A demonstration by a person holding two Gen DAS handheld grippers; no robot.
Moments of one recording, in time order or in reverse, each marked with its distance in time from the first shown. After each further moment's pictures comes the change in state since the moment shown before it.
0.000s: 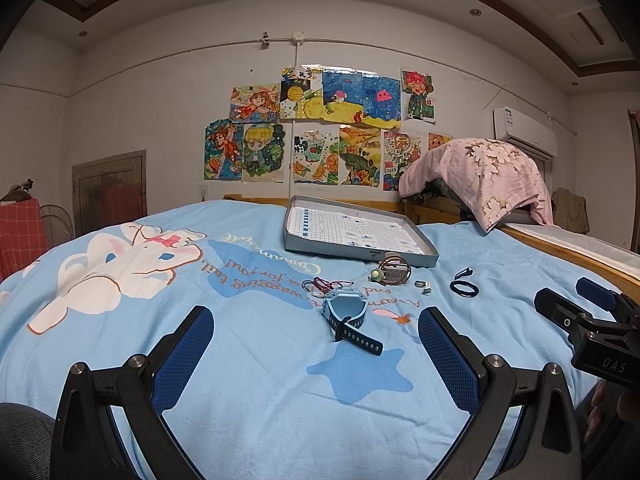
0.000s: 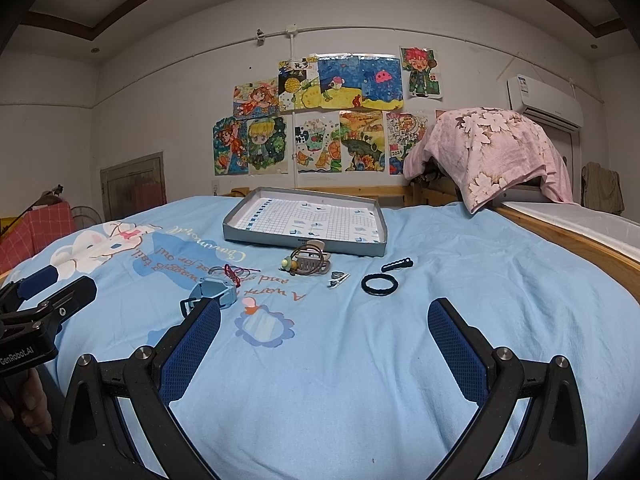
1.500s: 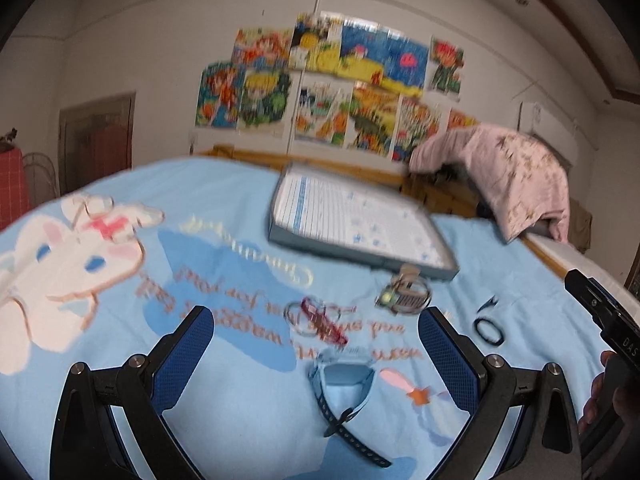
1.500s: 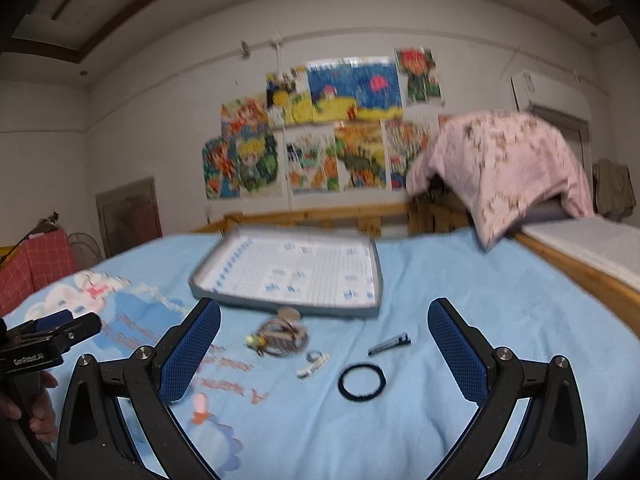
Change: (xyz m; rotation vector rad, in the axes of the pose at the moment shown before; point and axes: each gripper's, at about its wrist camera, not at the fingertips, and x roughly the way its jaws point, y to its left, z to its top) left arm 0.155 0.015 0.049 -0.124 0.207 -0.027; right arm 0.125 -0.047 0.072 0.064 0.012 0.028
